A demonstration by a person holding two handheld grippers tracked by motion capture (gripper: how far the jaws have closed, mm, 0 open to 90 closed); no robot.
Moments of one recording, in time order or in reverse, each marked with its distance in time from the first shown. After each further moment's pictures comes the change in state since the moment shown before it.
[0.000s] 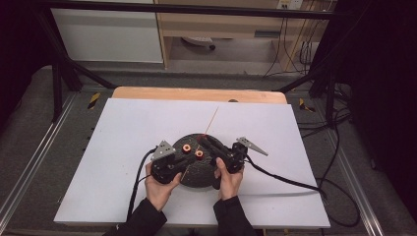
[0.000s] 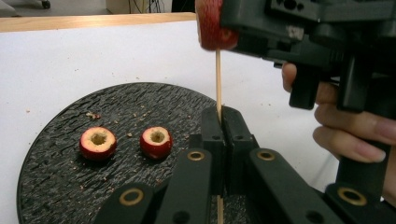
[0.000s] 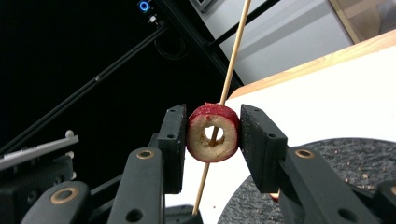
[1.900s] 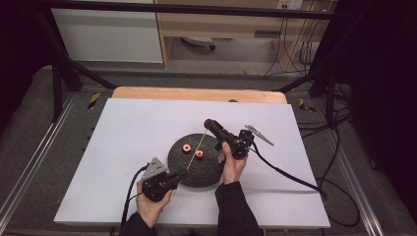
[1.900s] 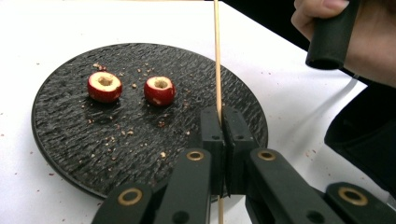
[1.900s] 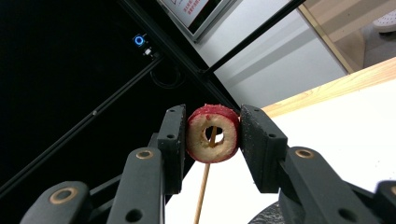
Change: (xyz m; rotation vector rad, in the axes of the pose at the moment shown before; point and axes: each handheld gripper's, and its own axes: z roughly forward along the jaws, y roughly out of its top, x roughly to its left) left arm -0.002 -0.043 -0.024 0.007 0.012 0.000; right arm -0.011 0.034 0.011 -0.111 -0.019 0.054
